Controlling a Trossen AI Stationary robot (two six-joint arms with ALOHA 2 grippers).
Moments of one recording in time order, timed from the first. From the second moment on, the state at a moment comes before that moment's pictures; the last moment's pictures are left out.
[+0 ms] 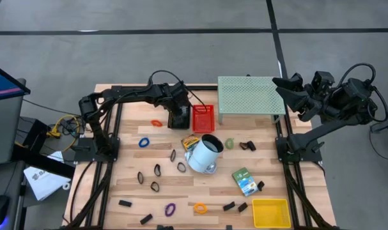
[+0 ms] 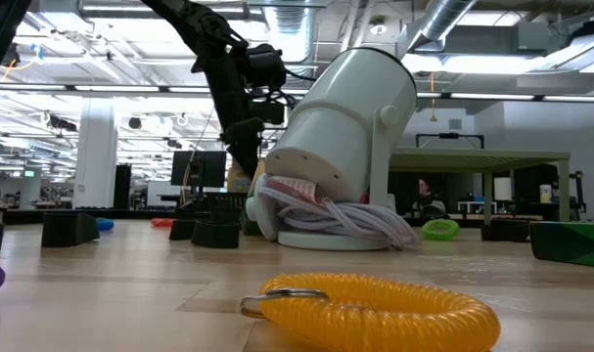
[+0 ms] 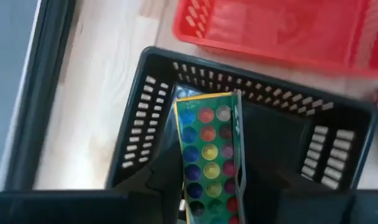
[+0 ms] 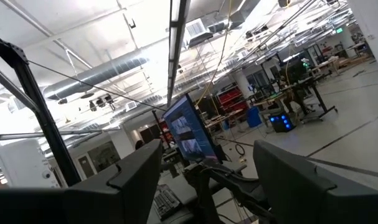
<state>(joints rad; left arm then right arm) 0.44 1.79 1.29 -0.65 -0.11 0.29 0.33 0.75 1.20 -0.04 0.56 0.25</state>
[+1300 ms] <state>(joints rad) 0.57 1.79 1.36 -0.66 0.00 0.85 0.33 0.76 1.20 0.00 0.60 0.25</state>
